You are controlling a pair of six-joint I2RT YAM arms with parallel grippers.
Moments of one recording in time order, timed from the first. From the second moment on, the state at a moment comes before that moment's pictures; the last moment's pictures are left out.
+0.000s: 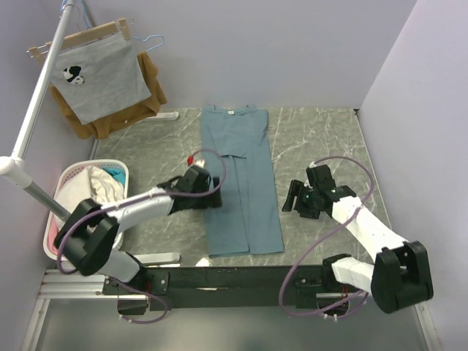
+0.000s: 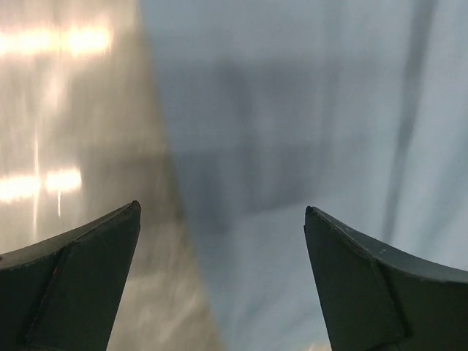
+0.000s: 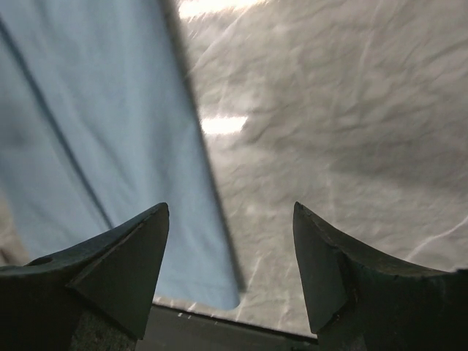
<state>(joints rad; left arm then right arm) -0.67 1.47 0.82 -0.23 -0.09 -0.67 0.26 1.15 0.66 -0.59 -0.13 0.52</state>
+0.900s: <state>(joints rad) -1.12 0.98 0.40 -0.35 -0.11 -1.18 0.61 0.94 0.40 -0.57 -0.10 0.92</state>
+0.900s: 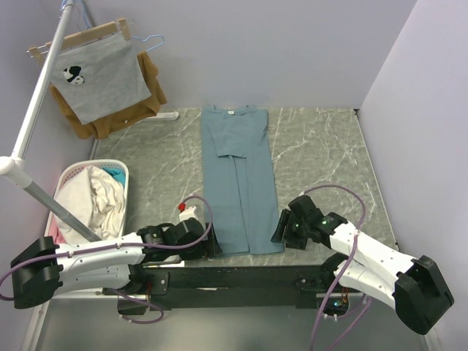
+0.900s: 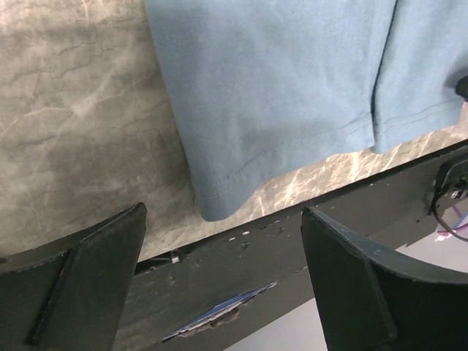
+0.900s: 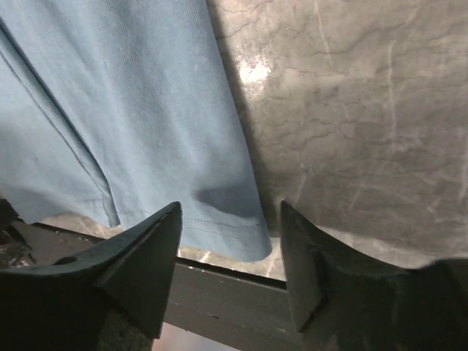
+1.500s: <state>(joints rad) -1.13 1.15 0.42 -0.23 -0.18 -1.19 0.61 0.96 0.36 -0.49 -0.12 0.95</state>
